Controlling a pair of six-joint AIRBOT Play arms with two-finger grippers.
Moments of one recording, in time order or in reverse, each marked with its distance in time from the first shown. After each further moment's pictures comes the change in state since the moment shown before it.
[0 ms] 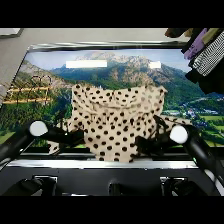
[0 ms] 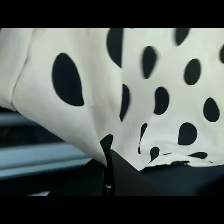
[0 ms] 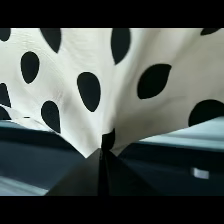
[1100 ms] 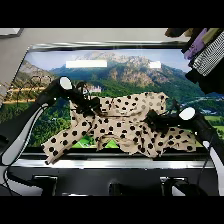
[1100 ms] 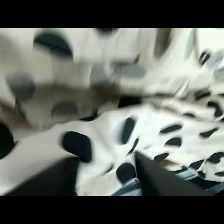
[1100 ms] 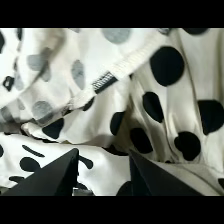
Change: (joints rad) left arm 0.053 -0.757 0.848 -0.014 -0.187 0.130; right arm -0.351 -0.317 0.126 0.127 -0.324 -0.219
